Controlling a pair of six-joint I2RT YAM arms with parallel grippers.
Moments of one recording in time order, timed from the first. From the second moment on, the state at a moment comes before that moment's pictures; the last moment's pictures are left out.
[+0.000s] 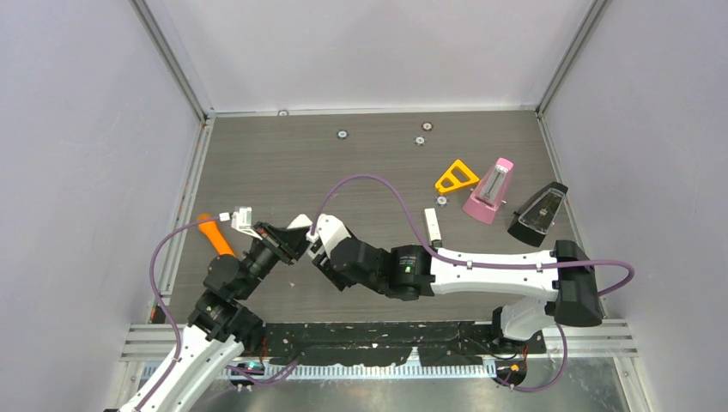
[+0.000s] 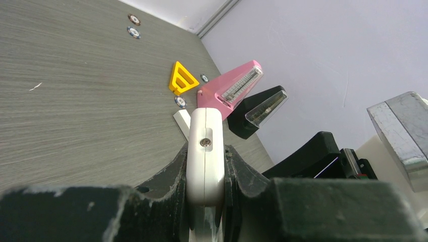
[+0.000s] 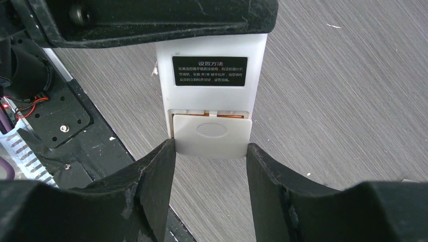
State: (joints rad) left arm -0.55 0.26 0.28 0.08 0.10 -0.81; right arm 1.38 1.48 1.20 -0.37 0.43 0.22
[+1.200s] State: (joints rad) left arm -0.55 0.26 0.28 0.03 0.02 -0.86; right arm 1.35 1.54 1.27 -0.42 0.38 0.24
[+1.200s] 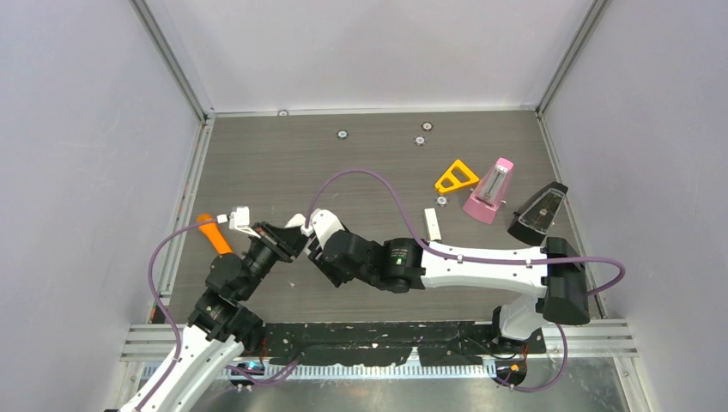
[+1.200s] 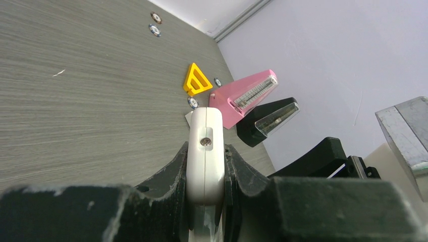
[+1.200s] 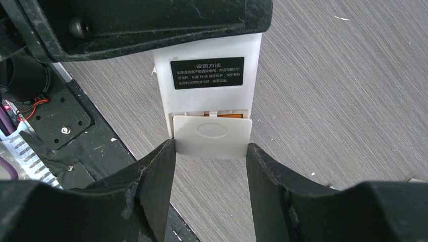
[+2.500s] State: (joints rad) left arm -0.54 0.30 0.18 0.08 0.04 -1.26; right arm 1.32 1.70 1.61 -0.91 0.27 0.32
